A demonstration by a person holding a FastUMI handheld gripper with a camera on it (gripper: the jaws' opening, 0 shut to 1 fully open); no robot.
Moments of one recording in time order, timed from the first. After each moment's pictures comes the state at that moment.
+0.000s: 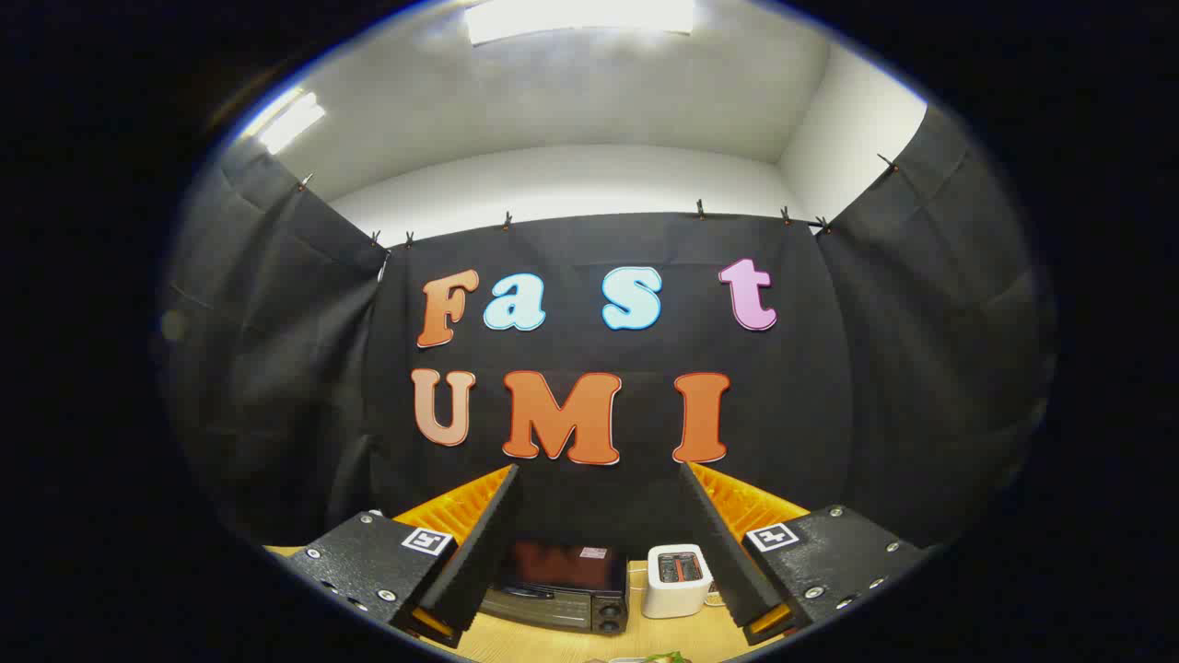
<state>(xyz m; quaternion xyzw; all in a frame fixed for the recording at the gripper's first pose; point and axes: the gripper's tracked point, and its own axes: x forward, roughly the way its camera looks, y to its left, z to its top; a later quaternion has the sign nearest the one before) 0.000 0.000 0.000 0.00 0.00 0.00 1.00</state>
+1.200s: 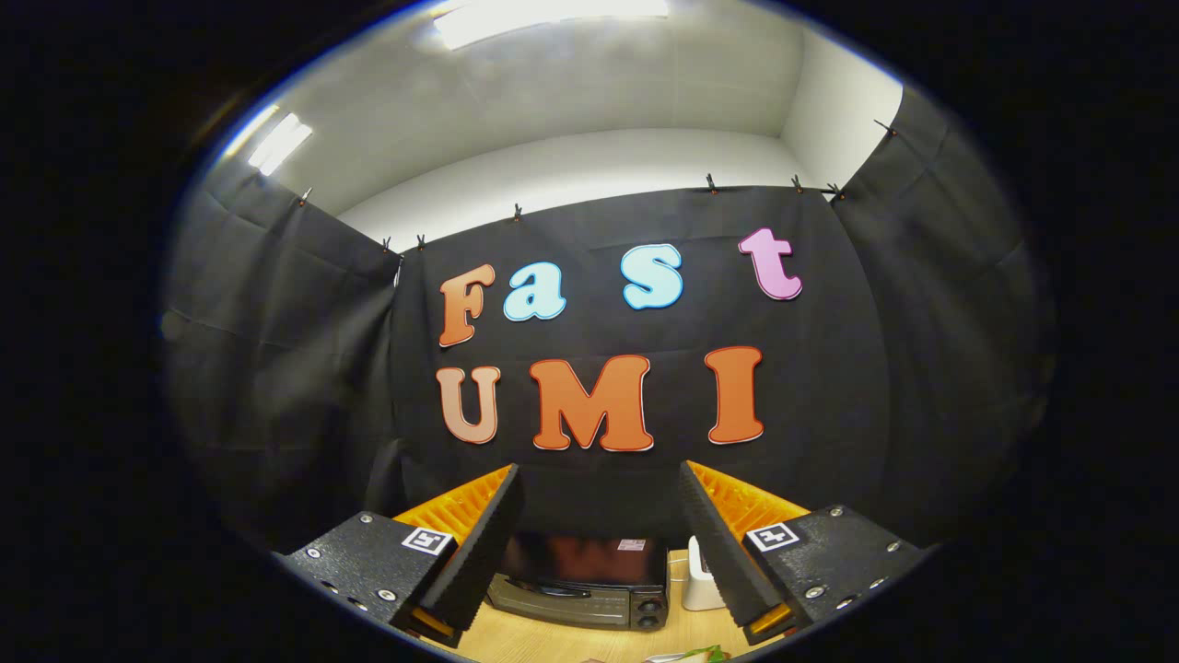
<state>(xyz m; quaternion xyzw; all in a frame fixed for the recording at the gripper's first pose) 0.024 0.023 -0.035 0.05 0.02 0.04 1.00</state>
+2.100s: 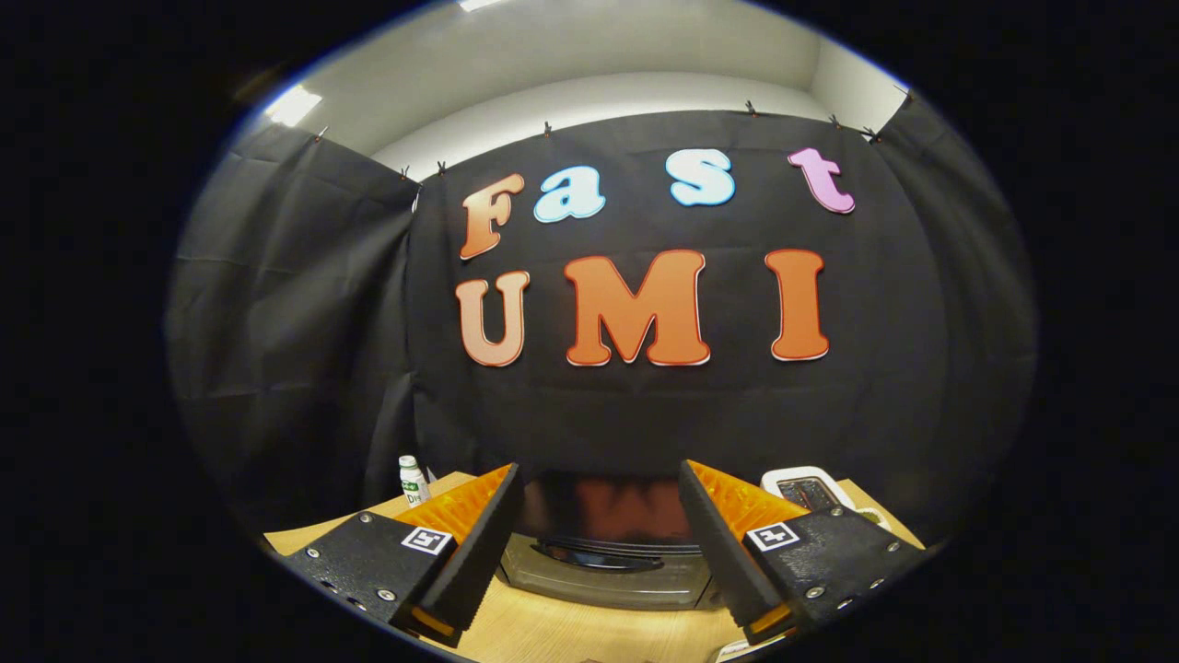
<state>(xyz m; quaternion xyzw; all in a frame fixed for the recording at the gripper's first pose) 0.094 0.127 -0.224 0.04 0.13 0.08 0.99</state>
